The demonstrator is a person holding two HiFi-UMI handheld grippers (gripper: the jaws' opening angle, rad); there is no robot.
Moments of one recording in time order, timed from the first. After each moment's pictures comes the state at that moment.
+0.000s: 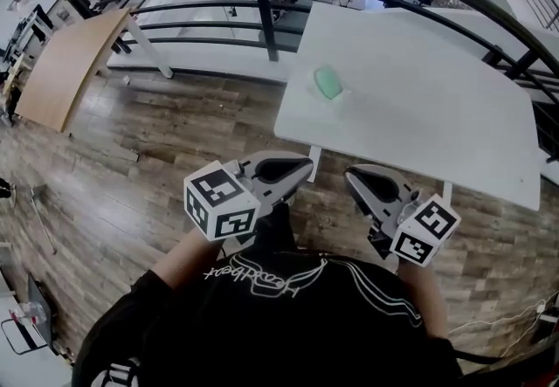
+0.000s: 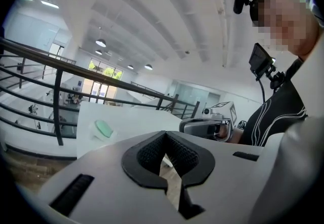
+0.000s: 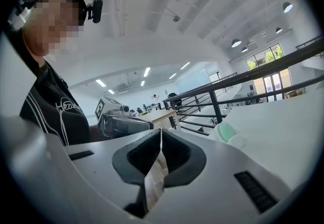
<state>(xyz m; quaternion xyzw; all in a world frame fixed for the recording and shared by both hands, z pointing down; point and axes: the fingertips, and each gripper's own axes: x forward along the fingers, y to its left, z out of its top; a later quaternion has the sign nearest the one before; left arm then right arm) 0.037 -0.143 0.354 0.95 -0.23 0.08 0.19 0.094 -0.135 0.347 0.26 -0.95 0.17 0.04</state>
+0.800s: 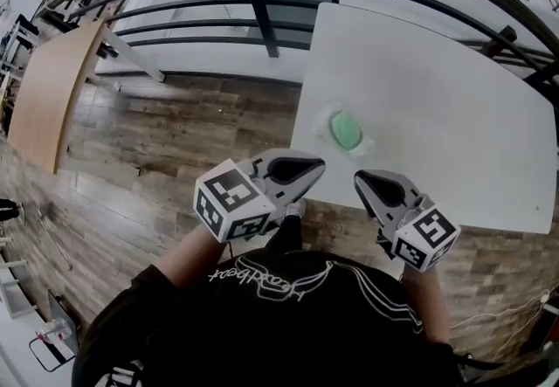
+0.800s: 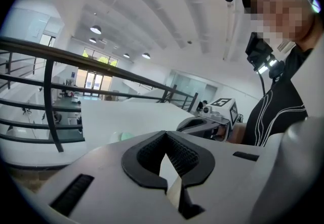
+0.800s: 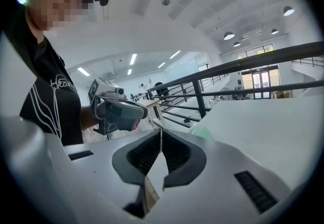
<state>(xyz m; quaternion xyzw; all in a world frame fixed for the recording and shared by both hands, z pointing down) 0.016 -0.352 0.404 0.95 -0.18 0.14 0.21 0.072 -0.339 0.422 0.31 -0.92 0.19 0.11</state>
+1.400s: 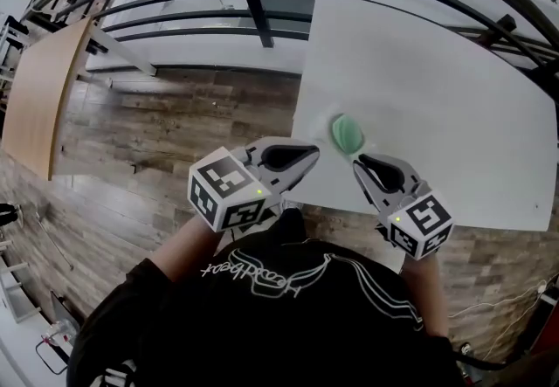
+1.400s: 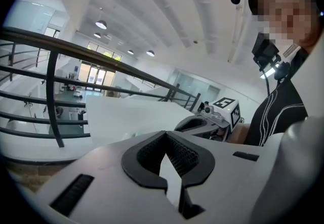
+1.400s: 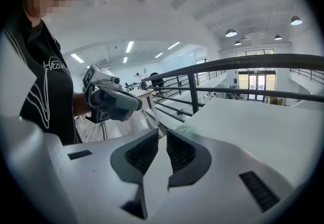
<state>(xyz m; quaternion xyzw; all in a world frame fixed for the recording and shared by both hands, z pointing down) 0.002 -0.400 0.426 0.94 -0.19 0.14 0.24 0.067 -0.389 0.455 0.33 -0.91 0.18 0.19</state>
